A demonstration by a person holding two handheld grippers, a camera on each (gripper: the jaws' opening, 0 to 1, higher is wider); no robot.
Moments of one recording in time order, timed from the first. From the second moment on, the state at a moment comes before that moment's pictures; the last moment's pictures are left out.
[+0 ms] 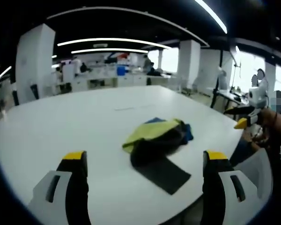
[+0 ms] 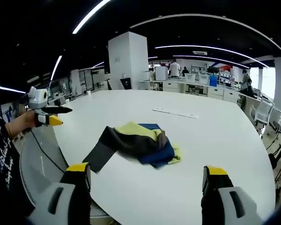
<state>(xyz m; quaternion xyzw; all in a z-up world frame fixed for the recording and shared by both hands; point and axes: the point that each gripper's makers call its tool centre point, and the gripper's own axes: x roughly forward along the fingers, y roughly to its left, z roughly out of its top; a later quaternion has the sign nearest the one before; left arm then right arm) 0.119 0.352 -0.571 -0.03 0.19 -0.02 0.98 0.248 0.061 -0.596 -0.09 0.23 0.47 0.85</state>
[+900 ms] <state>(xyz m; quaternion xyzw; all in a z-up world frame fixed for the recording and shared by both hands) 0.127 0.346 -0.577 -0.04 0.19 -0.03 0.98 0.251 0.069 -0.600 -0.08 0.22 0.48 0.84</state>
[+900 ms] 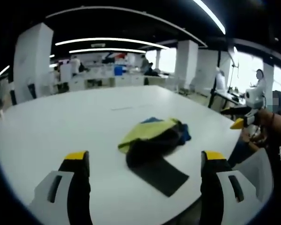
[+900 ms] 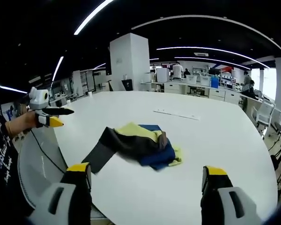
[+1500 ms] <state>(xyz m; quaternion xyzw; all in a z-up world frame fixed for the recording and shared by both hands) 0.169 0.320 -0.598 -0.03 0.19 -0.07 0.98 0.272 0.090 -0.629 -0.09 0.23 0.49 0.84</state>
